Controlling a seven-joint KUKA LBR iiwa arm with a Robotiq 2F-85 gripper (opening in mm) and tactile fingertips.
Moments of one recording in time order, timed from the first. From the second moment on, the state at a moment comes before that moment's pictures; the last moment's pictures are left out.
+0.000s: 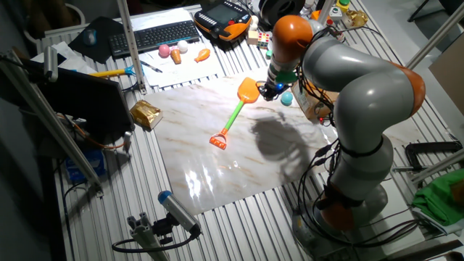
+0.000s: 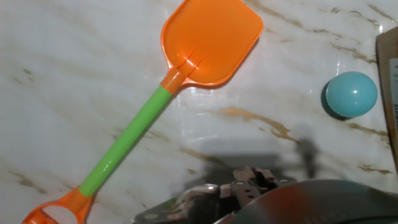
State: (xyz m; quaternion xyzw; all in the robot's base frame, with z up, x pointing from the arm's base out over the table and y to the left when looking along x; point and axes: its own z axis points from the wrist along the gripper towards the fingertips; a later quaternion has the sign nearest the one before) arm 0.534 0.037 0.175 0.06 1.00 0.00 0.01
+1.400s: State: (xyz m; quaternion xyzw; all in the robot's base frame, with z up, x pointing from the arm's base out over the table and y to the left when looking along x) arm 0.536 0.083 0.128 0.15 0.99 0.00 0.02
